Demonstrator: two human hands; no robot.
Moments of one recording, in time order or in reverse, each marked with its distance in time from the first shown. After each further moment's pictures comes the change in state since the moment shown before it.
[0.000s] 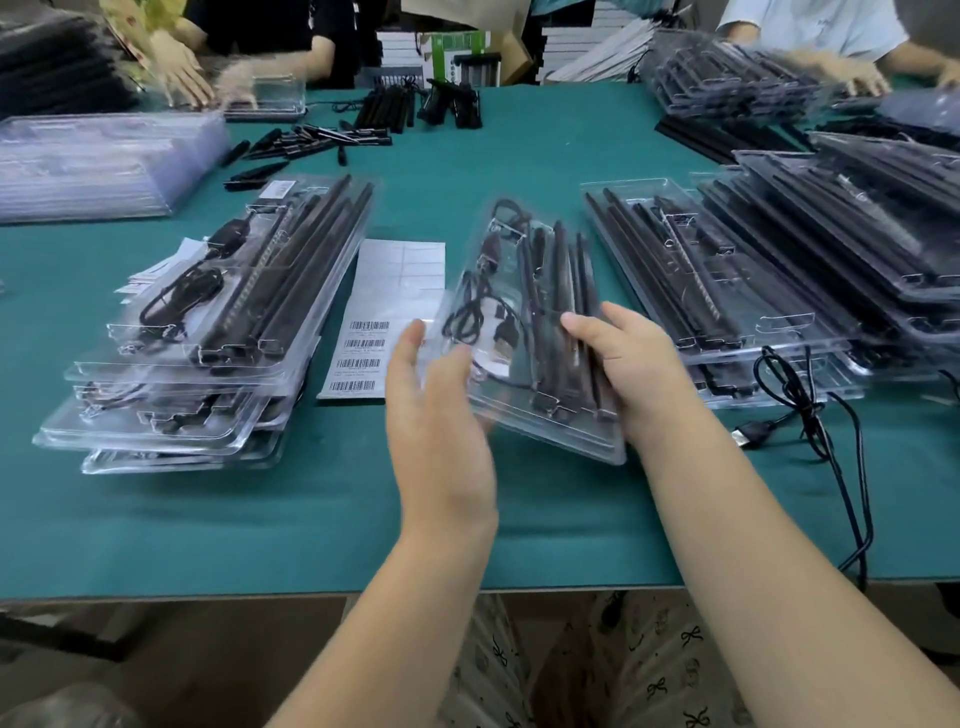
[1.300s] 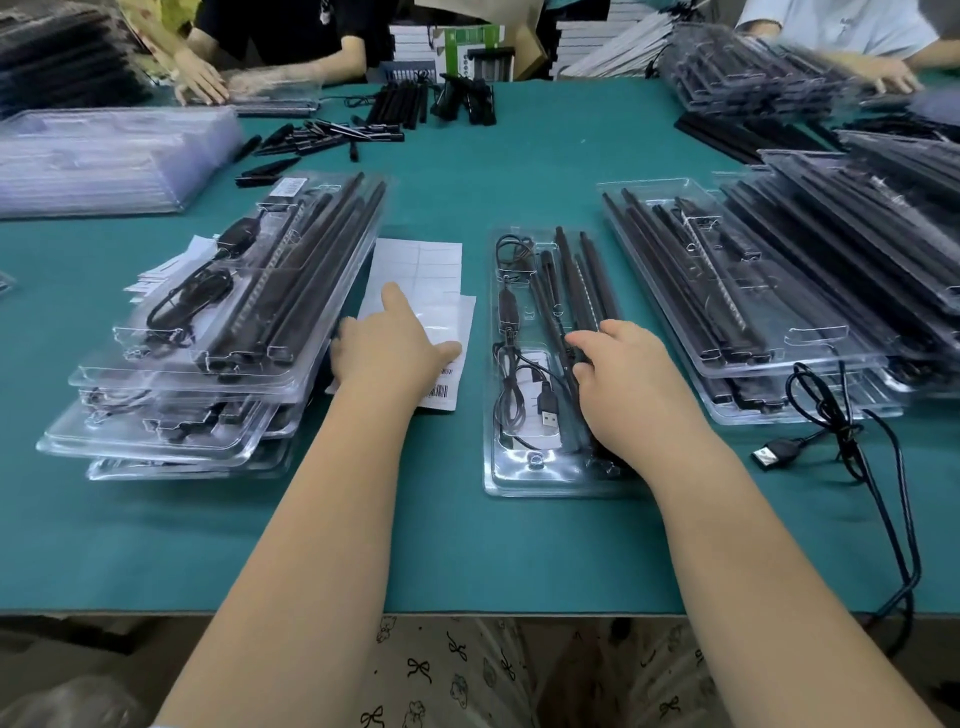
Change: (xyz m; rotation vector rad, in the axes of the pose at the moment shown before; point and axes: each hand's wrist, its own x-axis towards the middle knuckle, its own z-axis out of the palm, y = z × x) left_hand 0.122 0.018 -0.017 1.630 -0.071 0.138; right_hand -0.008 0.005 0.006 -1.435 0.001 -0.383
